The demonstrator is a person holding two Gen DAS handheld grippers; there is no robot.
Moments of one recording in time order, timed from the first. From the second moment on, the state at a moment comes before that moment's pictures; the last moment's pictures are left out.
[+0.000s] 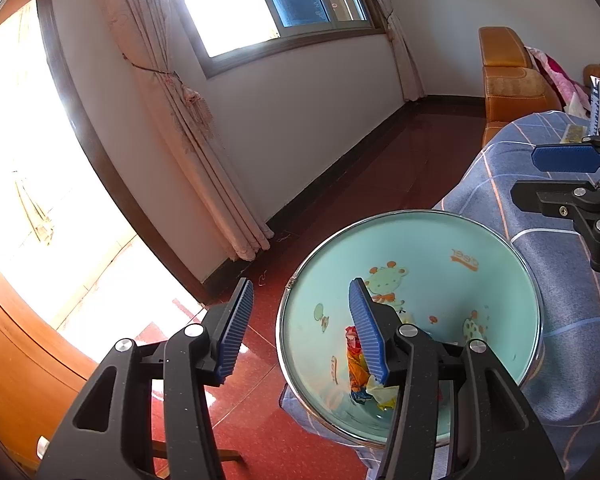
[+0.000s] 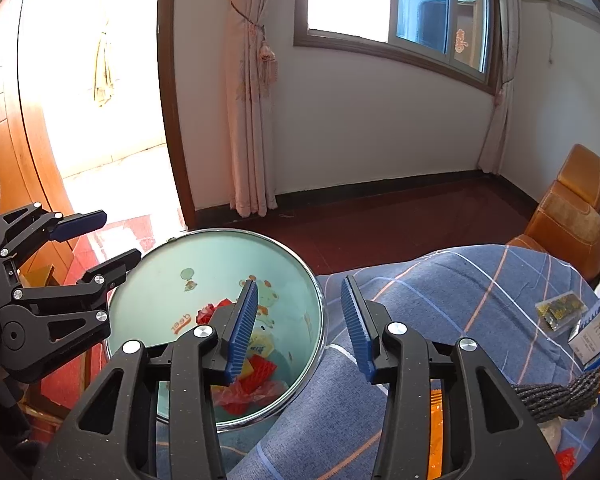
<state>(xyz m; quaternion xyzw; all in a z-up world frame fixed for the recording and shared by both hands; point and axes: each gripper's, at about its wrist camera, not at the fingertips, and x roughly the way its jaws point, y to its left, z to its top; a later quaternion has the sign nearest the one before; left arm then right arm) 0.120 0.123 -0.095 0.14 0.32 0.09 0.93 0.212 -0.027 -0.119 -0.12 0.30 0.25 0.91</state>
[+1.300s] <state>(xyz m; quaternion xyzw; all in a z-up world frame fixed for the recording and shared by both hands) 0.118 0.121 -0.097 0.15 0.32 0.09 0.93 0.197 -0.044 -0.116 -0.10 0.30 0.22 0.92</state>
